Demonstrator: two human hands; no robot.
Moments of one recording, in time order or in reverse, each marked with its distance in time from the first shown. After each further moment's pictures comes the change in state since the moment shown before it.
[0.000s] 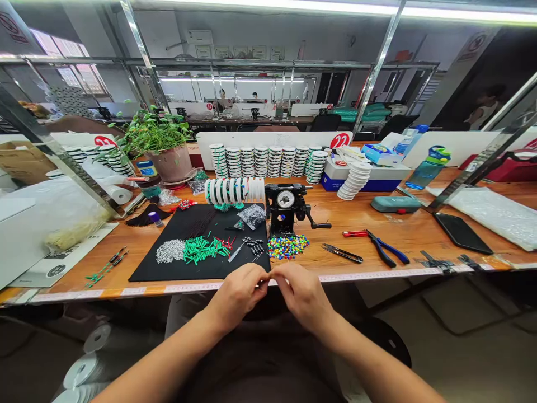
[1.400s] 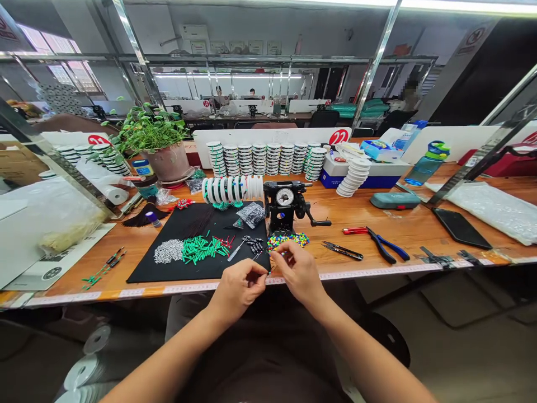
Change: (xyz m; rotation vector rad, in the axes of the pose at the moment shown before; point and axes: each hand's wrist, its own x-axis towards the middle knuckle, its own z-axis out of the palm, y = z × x) left_hand 0.004 -0.026 0.003 0.413 0.059 0.242; right_hand 0.021 0.018 0.015 0.227 0.073 0.467
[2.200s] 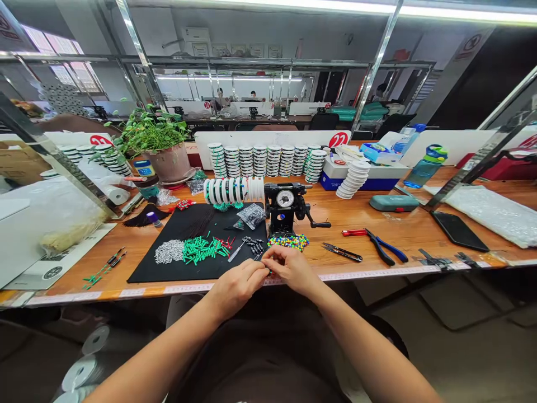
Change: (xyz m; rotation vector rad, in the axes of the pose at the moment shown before) left_hand 0.010 -0.008 -0.014 0.403 -0.086 0.533; right_hand 0.020 0.007 0.001 0.045 -0.340 -0.021
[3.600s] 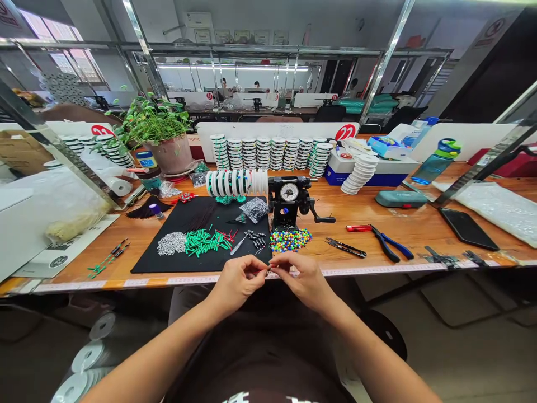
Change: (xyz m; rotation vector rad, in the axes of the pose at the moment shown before) left_hand 0.005 0.017 0.002 -0.882 0.016 -0.948; right_hand -0.037 -0.002 0.000 -0.018 0.109 -0.191
